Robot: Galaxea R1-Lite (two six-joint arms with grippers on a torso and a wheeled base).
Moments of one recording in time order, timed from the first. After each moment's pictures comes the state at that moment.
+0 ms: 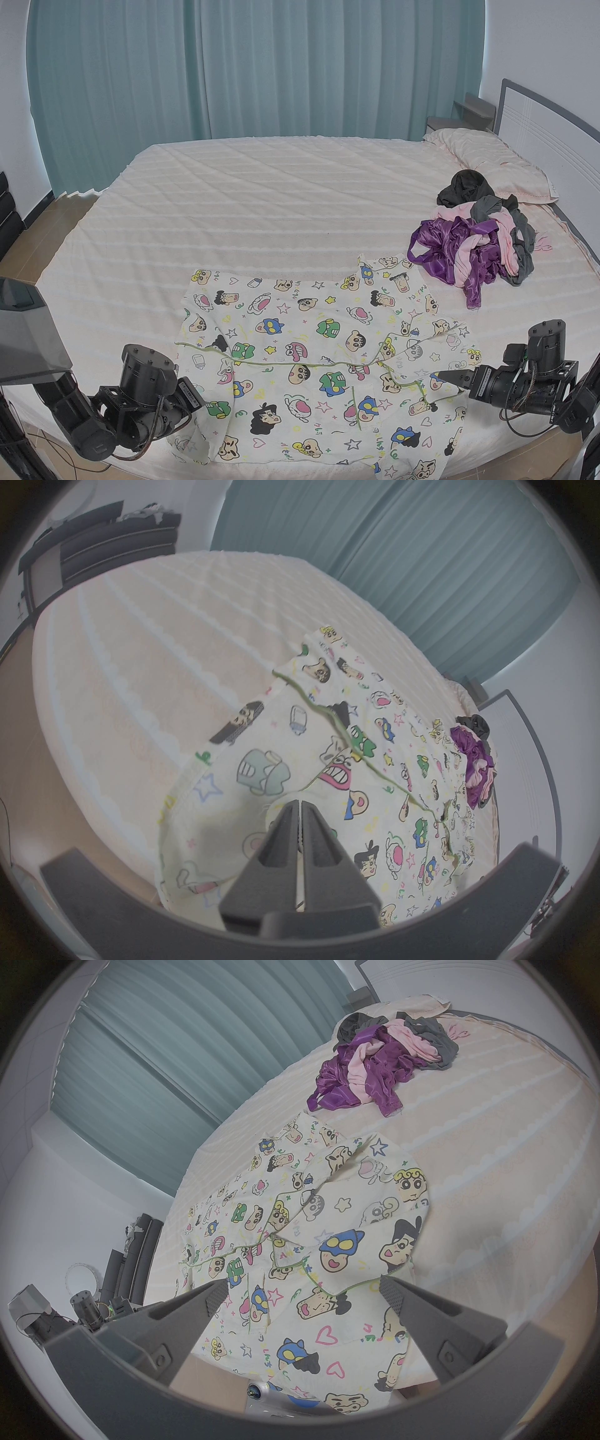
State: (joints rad) left arm -0.50 1.92 -0.20 -0.92 0.27 -1.00; right arm 0.31 1.77 -0.07 -1.05 0.10 0.67
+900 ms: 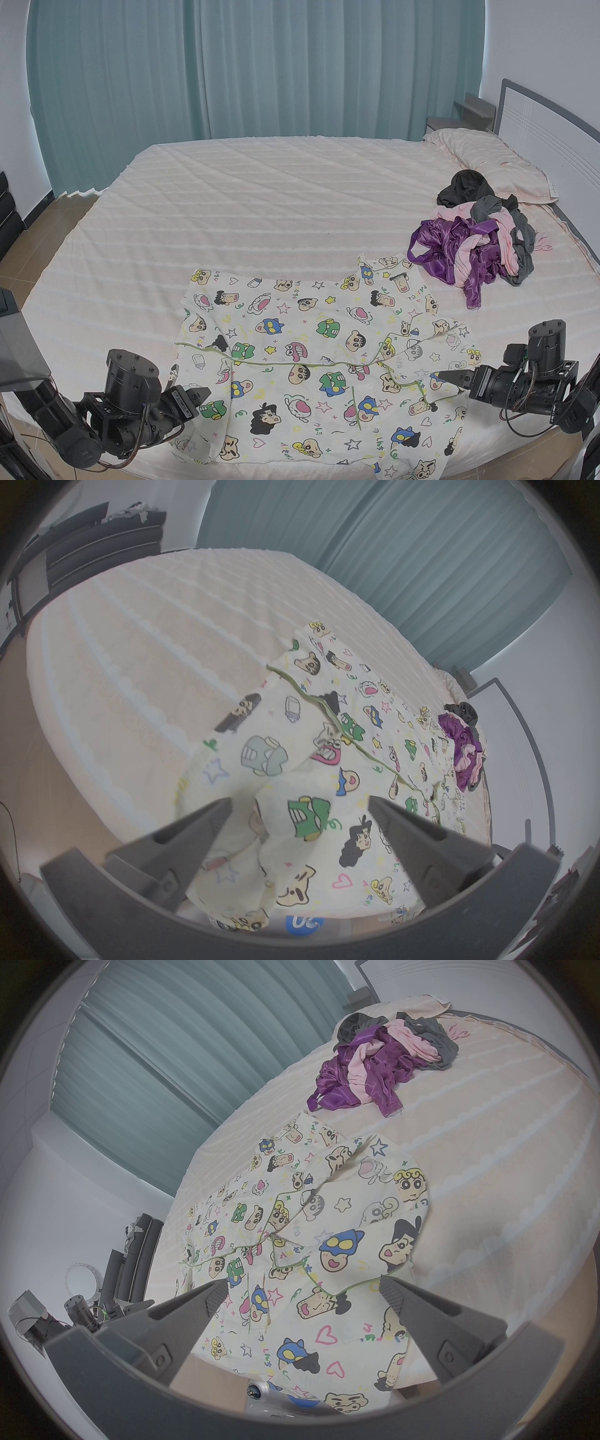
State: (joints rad) left arm -0.50 1.83 -0.13 -0.92 0.20 -0.94; right arm 0.31 1.77 -0.07 -1.05 0.10 0.67
